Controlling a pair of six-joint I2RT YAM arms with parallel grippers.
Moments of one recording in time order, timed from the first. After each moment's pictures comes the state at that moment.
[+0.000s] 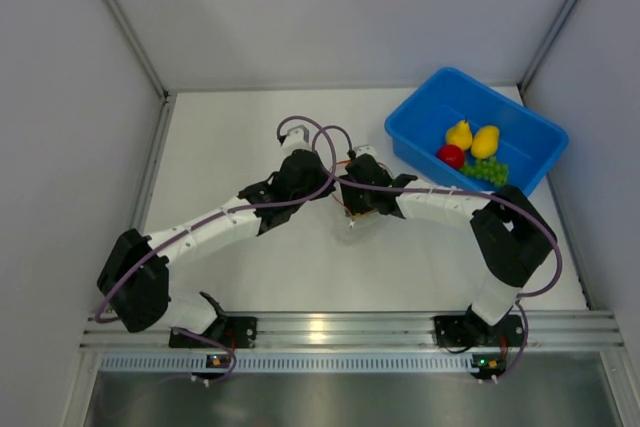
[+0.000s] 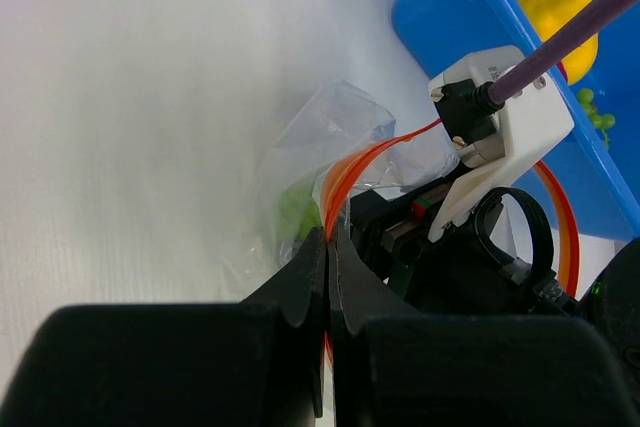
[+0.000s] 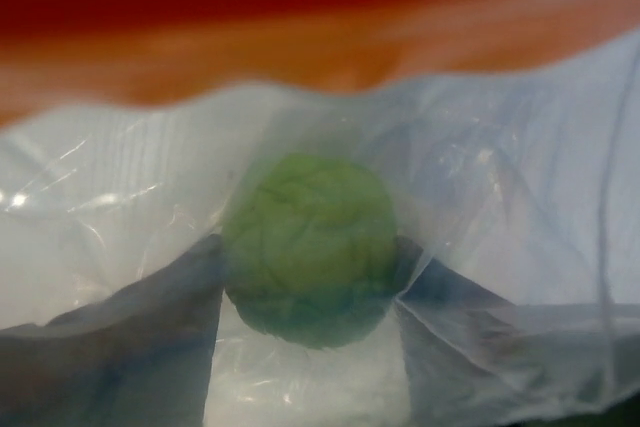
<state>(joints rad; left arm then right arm) -0.79 1.40 0.98 -0.10 -0.30 -0.84 0.77 1.71 1.05 -0.26 0.23 0.42</state>
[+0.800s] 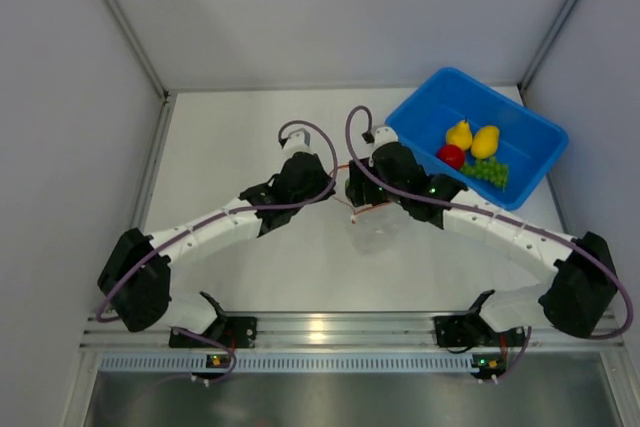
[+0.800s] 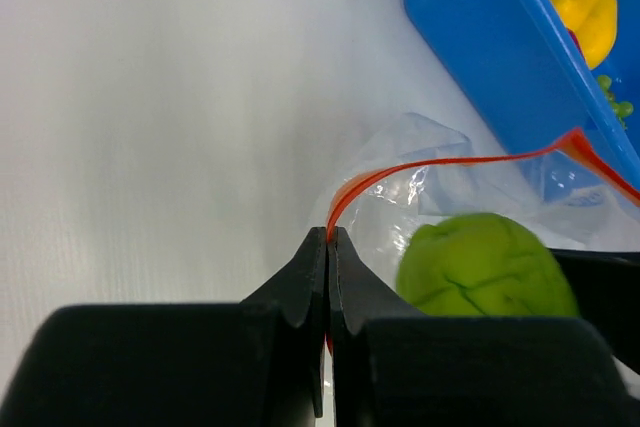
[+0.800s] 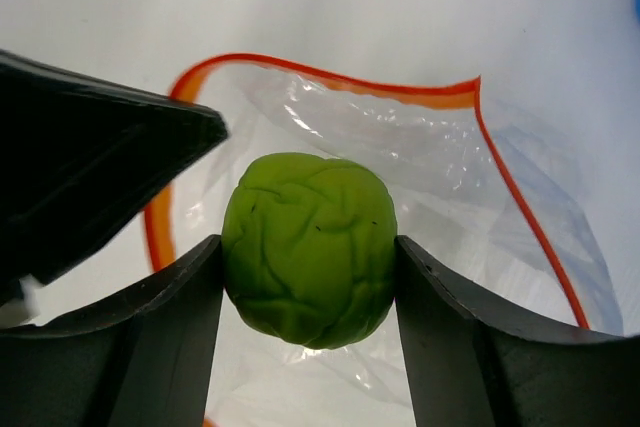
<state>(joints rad) -0.79 1.41 0.96 -0.10 -0.30 -0.84 0.80 1.36 1.06 -0.38 0.20 0.40</state>
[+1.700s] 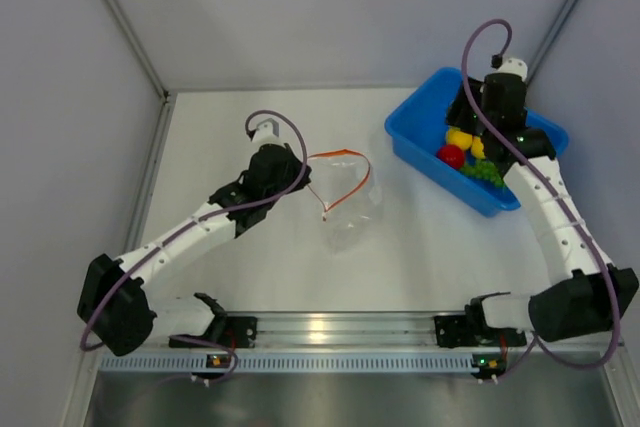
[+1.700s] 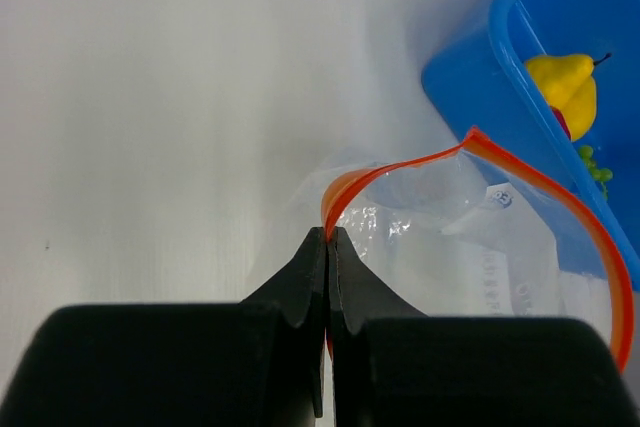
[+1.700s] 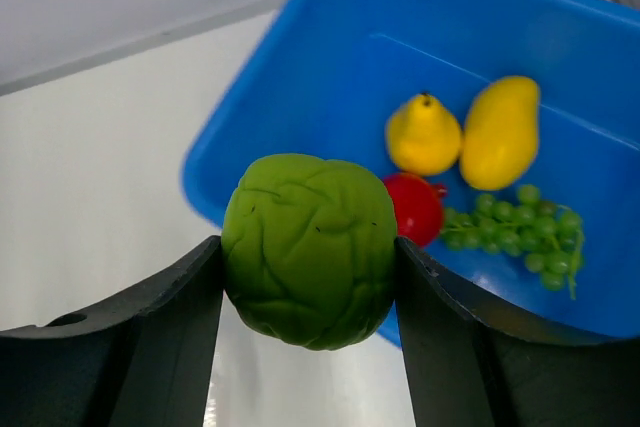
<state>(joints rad) -0.68 1.27 0.92 -0.13 -0.29 -0.80 0.23 1.27 1.35 -0.50 0.24 0.34</state>
